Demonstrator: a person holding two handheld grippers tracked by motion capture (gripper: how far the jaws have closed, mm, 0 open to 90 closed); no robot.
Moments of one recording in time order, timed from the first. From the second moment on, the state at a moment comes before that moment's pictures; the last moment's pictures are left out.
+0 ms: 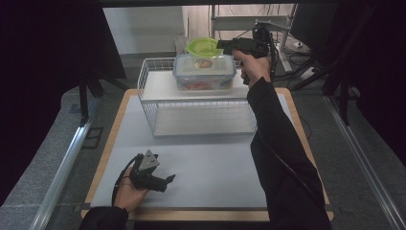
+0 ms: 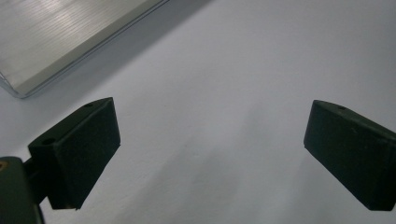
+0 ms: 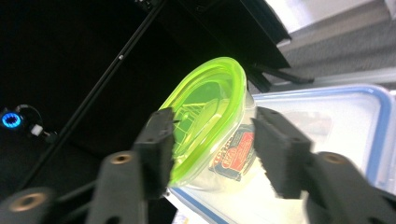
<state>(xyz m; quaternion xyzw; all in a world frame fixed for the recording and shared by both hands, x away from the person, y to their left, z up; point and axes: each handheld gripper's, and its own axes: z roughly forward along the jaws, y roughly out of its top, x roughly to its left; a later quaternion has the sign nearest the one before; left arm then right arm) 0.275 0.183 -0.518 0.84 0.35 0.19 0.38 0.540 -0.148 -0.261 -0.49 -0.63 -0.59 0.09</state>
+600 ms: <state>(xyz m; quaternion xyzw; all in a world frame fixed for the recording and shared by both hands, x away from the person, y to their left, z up) 0.275 0.183 -0.517 0.83 0.35 0.19 0.39 0.489 -0.171 -0.279 -0.41 -0.72 -0.56 -0.01</state>
